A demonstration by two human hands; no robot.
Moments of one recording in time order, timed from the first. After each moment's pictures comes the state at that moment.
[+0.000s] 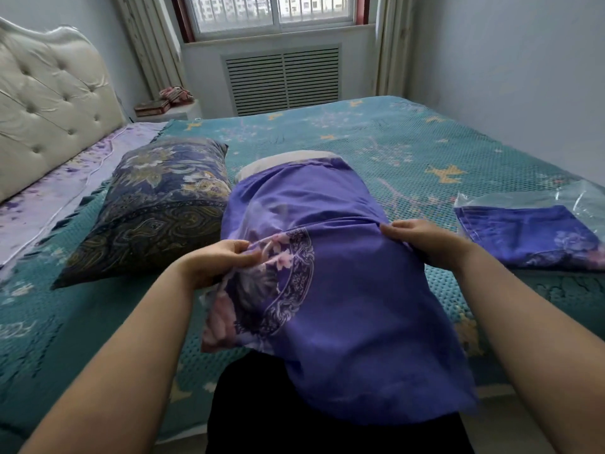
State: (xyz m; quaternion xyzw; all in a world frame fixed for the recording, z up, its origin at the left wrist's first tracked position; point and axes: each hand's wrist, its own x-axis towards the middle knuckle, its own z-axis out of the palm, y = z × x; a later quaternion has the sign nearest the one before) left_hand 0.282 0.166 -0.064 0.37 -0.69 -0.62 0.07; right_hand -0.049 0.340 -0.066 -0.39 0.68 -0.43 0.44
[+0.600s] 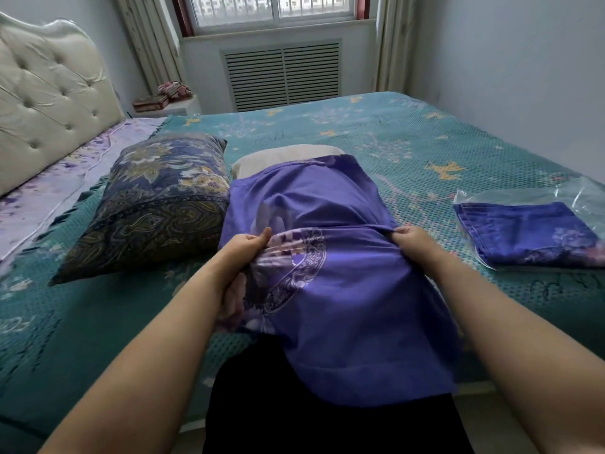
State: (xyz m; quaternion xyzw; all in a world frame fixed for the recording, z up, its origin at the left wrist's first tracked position) left_hand 0.234 0.178 -0.076 0.51 -0.71 -0.45 0.21; right_hand -0.036 0.325 -0.091 -0.32 0.77 -0.47 0.30
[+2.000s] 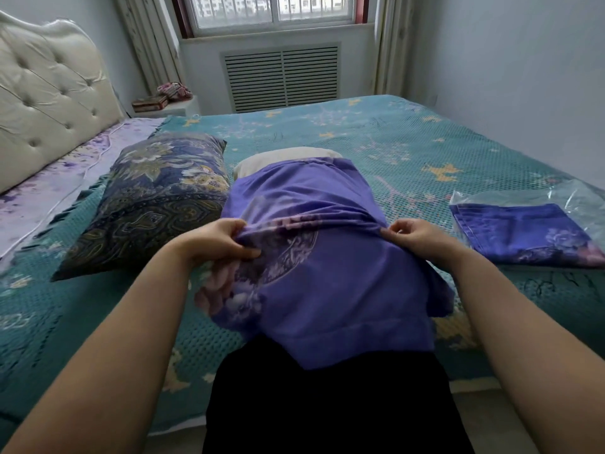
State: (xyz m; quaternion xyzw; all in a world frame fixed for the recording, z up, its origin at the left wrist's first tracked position) left_hand 0.279 0.164 -0.035 0.38 -0.83 -0.41 0.08; right_hand -0.042 0.352 -0.073 -0.44 0.74 -0.40 0.30
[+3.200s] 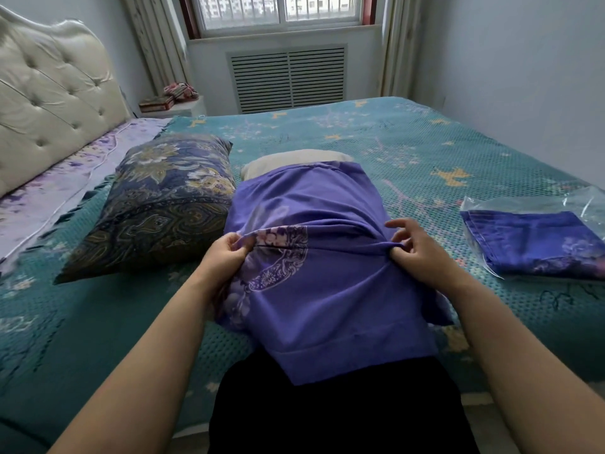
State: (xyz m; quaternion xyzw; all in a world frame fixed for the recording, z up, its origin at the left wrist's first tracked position) left_hand 0.270 0.168 -0.086 0.48 -0.68 -0.45 0.33; right_hand -0.019 0.348 -0.082 -0.51 0.73 -0.42 0.17
